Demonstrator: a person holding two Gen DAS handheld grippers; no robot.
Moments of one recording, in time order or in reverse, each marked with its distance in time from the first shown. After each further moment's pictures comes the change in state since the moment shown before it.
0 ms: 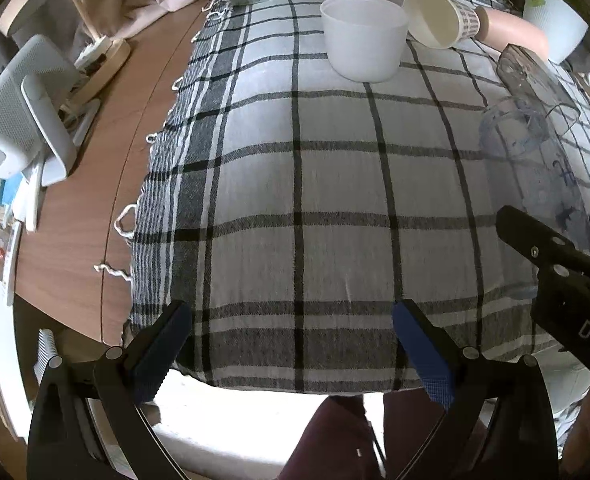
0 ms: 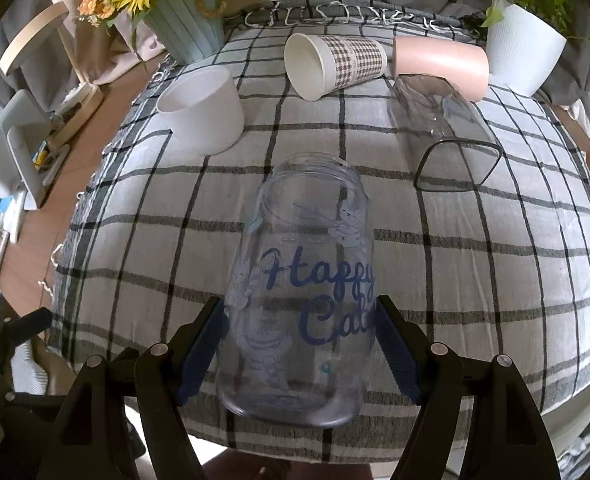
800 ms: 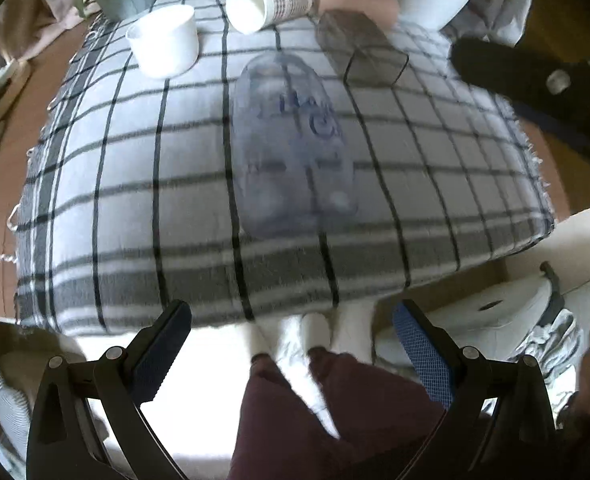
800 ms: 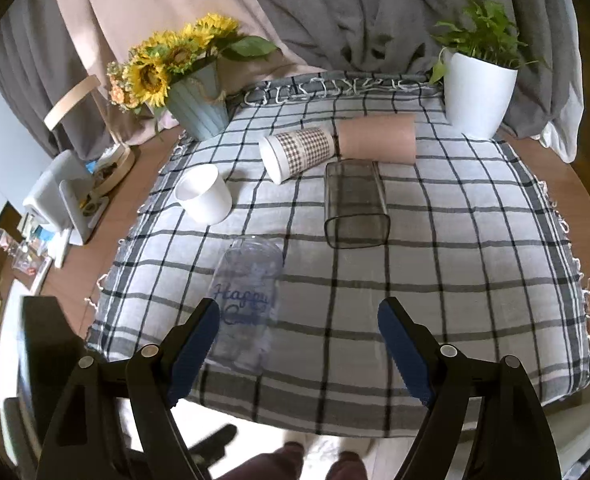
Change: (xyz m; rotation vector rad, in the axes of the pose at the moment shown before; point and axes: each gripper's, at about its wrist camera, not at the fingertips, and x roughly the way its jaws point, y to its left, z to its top) left arm -0.046 -0.106 -0.034 0.114 0.028 -0.281; right arm -0.107 -0.075 -0.001 -0.007 -0.193 0.107
